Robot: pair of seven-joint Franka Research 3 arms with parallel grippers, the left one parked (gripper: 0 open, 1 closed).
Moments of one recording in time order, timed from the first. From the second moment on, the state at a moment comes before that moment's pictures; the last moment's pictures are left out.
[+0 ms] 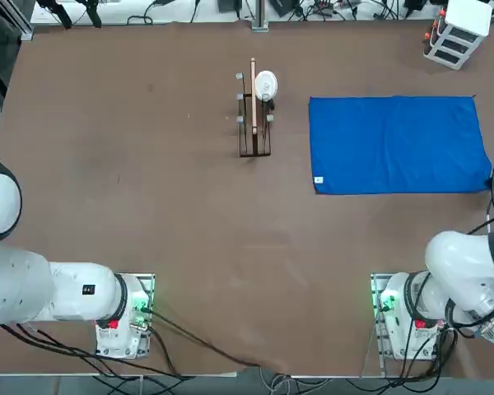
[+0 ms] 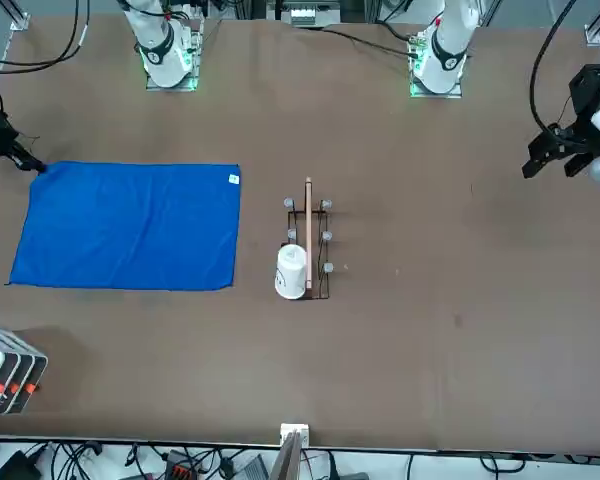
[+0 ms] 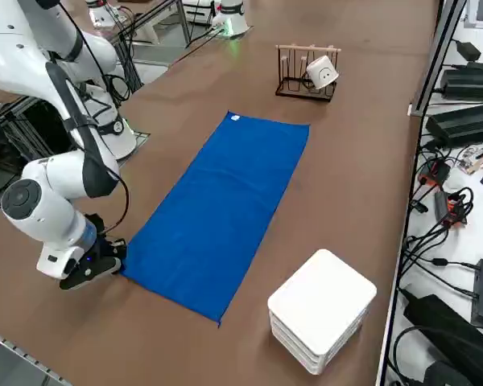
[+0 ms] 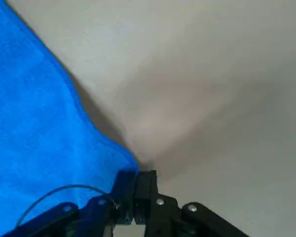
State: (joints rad) arm -0.81 0.43 -0.09 -2.12 0.09 2.40 -0.26
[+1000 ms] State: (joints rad) arm -0.66 0.29 -0.07 -2.11 0.09 2.28 -0.27
